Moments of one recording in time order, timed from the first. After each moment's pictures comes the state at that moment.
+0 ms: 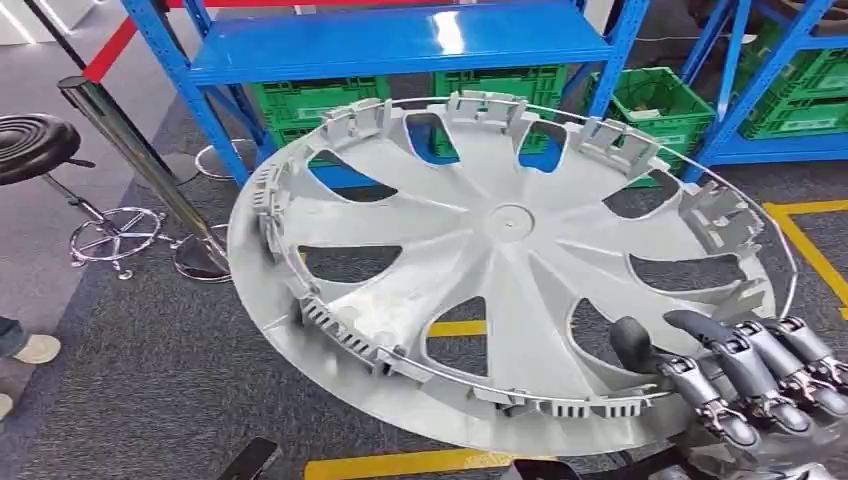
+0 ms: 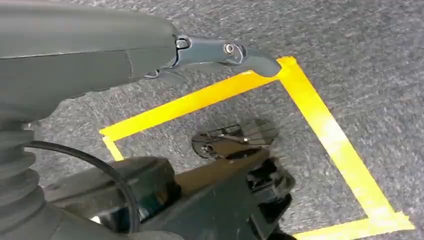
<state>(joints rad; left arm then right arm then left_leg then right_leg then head) -0.04 0.08 -0.86 -0.31 0.52 0.17 -0.19 0.06 -0.14 0.35 -2.19 1.57 -0.69 -0.30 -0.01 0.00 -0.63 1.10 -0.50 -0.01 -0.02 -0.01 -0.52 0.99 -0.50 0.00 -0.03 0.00</state>
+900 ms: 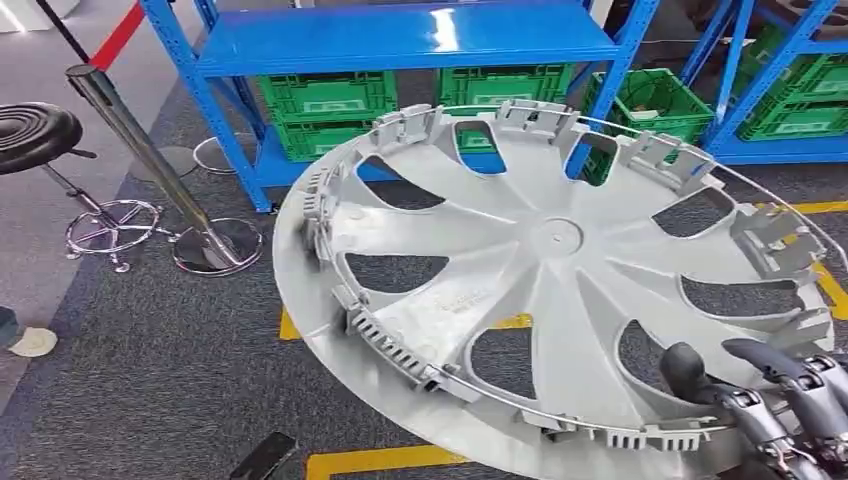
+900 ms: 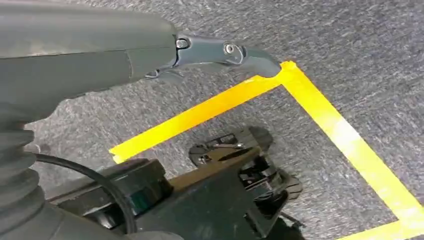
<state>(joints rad) -0.08 0.07 -0.91 -0.30 0.47 0.22 -0.14 0.18 -0.13 0.25 -2.30 1.57 -0.69 -0.32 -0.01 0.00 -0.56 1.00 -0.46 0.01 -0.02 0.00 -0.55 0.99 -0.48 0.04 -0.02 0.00</state>
